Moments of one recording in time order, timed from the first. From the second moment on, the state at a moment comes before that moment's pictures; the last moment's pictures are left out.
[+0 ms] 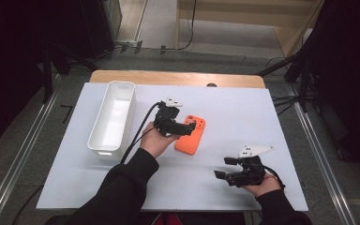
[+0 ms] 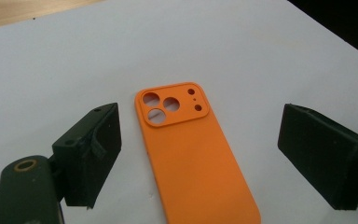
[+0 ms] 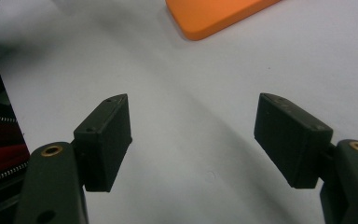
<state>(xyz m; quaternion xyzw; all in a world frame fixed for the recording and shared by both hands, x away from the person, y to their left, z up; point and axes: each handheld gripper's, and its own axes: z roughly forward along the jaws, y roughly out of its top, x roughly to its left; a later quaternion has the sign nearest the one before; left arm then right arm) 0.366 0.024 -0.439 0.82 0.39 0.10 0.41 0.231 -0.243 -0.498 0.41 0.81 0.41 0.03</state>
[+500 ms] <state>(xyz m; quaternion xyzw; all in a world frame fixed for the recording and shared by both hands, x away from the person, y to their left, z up) 0.367 0.006 -0.454 0.82 0.40 0.11 0.40 0.231 -0.243 -0.499 0.41 0.81 0.41 0.03</state>
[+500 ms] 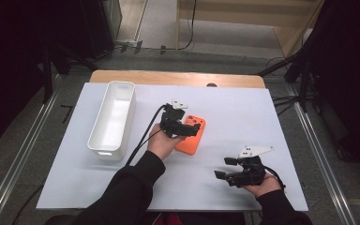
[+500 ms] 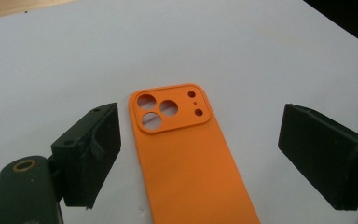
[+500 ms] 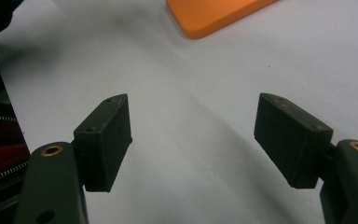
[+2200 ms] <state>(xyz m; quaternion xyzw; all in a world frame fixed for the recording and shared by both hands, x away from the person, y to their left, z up) 0.375 -0.018 -0.490 0.85 0.44 0.06 0.28 0.231 -0.244 -0.500 0.41 0.82 0.41 0.02</state>
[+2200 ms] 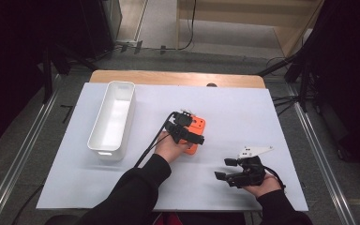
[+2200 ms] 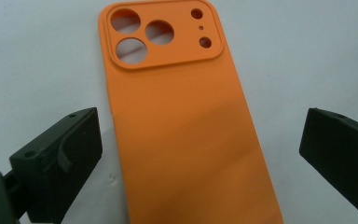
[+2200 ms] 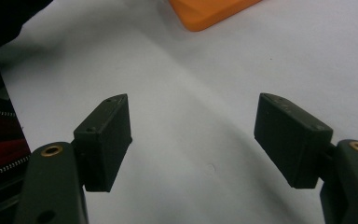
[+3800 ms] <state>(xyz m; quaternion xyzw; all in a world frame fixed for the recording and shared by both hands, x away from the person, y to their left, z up) 0.358 -0.032 -0.513 0.84 0.44 0.17 0.28 0.231 -0.244 -0.500 0.41 0.82 0.41 0.02</state>
